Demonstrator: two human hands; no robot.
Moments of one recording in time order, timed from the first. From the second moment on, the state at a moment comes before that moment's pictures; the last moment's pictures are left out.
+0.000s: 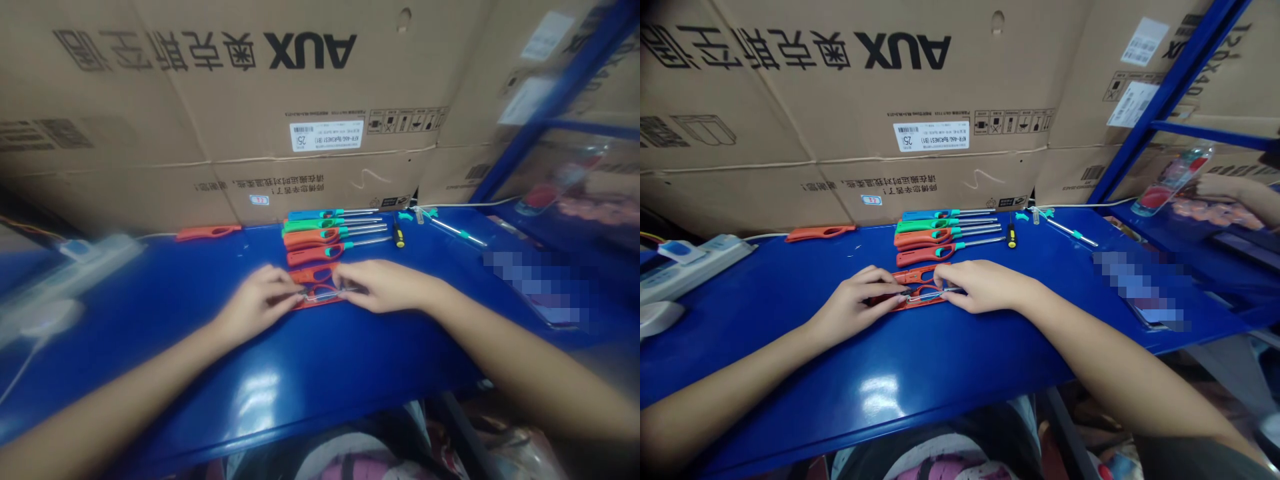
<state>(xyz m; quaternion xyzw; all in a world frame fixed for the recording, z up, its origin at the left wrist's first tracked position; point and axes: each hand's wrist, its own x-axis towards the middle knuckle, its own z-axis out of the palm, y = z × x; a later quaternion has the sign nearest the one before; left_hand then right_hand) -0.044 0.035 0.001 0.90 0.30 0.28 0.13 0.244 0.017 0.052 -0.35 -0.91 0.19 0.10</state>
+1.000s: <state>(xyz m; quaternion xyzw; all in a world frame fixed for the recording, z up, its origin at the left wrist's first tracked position) -0.038 0.028 0.003 0.91 0.30 0.26 0.13 0.246 0.017 0.054 -0.35 -0.92 0.13 0.06</state>
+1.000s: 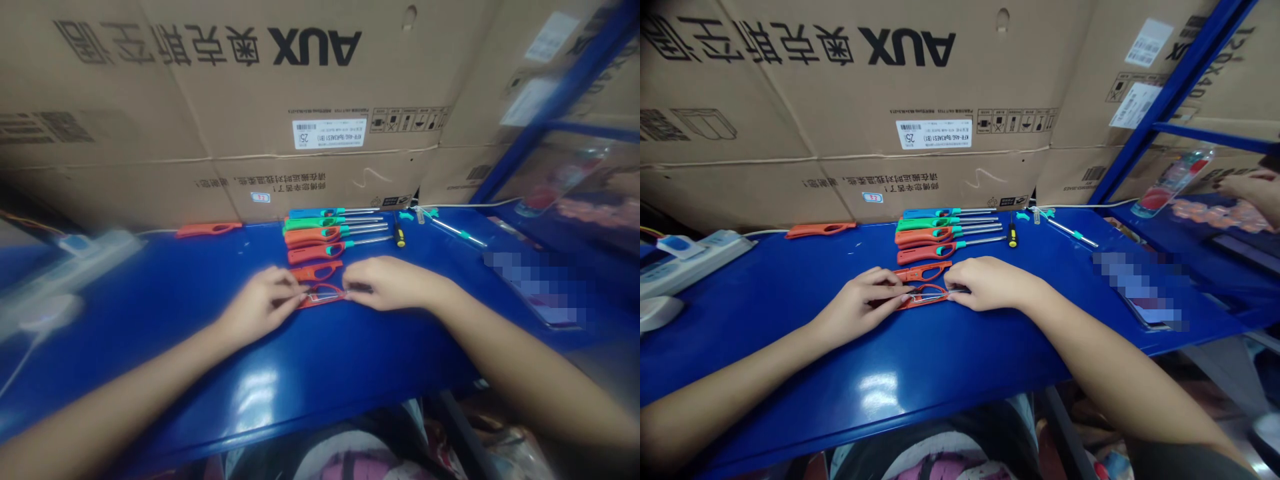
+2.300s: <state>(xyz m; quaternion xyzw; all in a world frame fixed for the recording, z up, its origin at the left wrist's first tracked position) -0.041 0.023 0.012 0.92 0.27 0.23 0.13 0.245 0.019 0.055 -0.36 -0.92 0.12 0.04</state>
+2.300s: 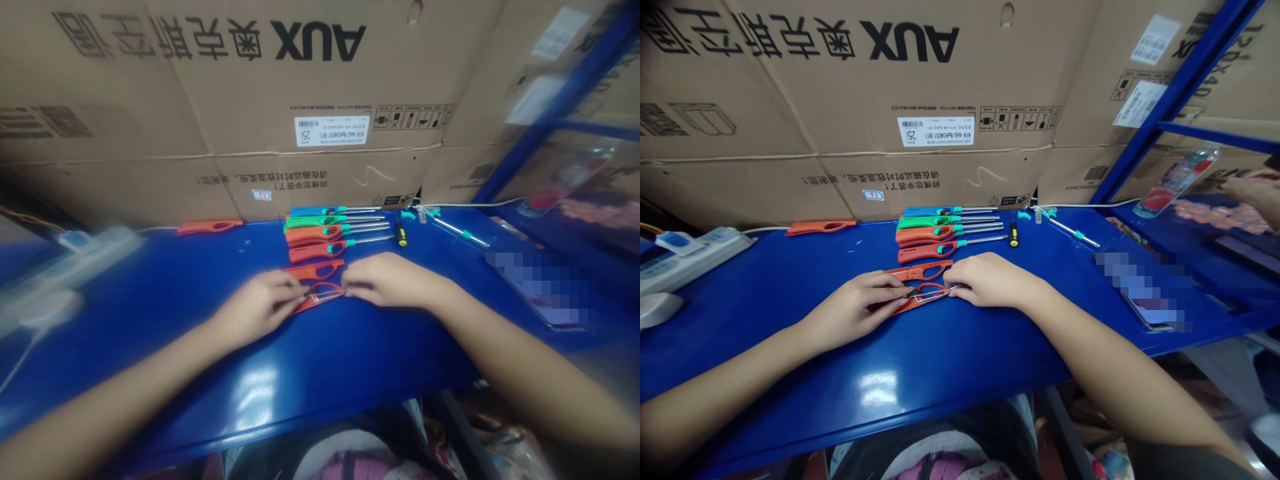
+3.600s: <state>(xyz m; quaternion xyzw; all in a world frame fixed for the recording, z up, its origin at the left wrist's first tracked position) -0.042 0.018 0.021 0.96 0.27 0.11 -0.05 0.247 0.019 0.056 -0.35 -0.93 0.11 0.07</state>
